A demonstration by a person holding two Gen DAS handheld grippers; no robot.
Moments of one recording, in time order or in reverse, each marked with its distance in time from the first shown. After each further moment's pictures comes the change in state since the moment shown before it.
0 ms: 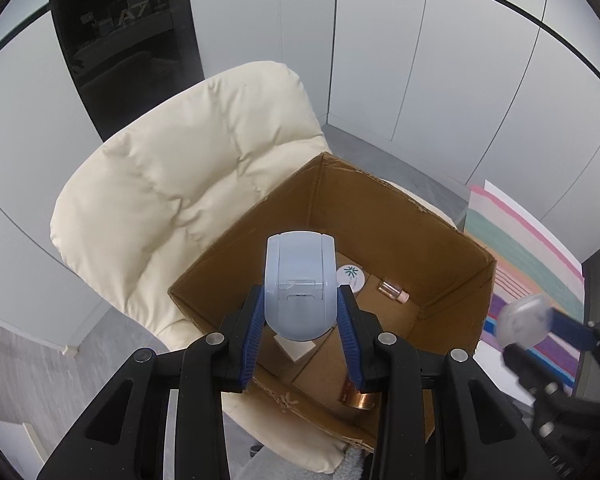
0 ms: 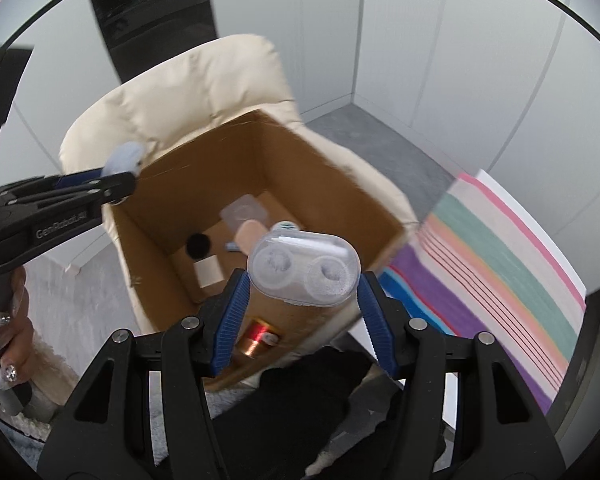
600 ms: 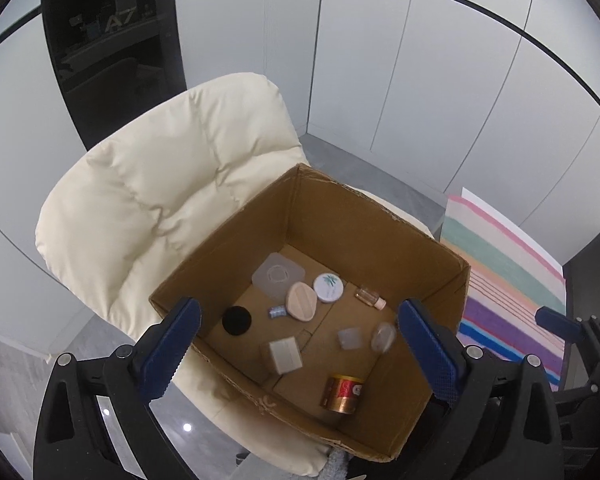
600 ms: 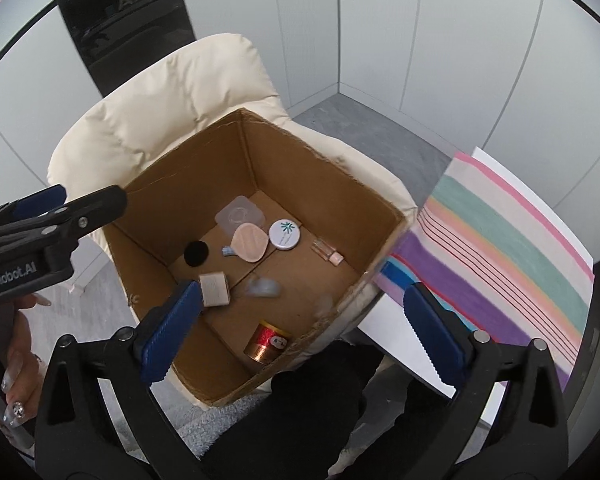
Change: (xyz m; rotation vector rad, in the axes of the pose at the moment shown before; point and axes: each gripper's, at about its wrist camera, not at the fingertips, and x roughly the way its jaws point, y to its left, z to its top) left arm -0.012 -0.009 -0.002 0.010 -0.029 -0.084; right arm 0.009 -0.017 0.002 0.121 0.020 -0.014
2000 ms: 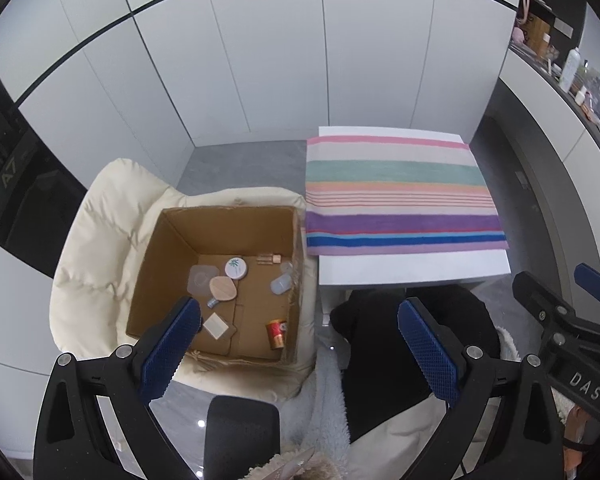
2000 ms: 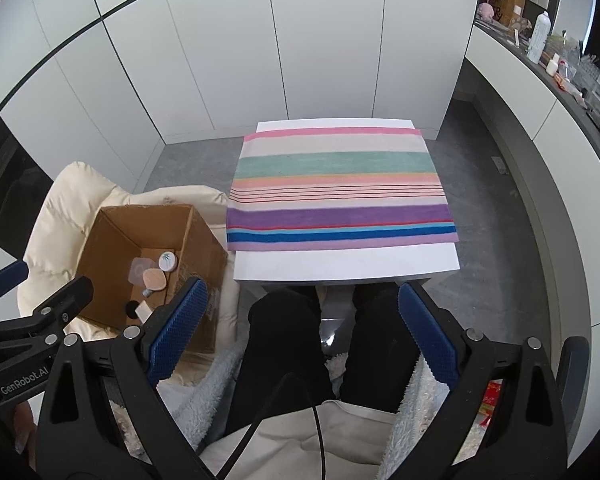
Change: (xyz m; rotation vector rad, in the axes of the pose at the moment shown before) left arm -0.164 -0.171 -0.033 0.557 0.092 -0.148; right arm -0.230 -0.088 -0.112 0.646 -0.057 -0.380
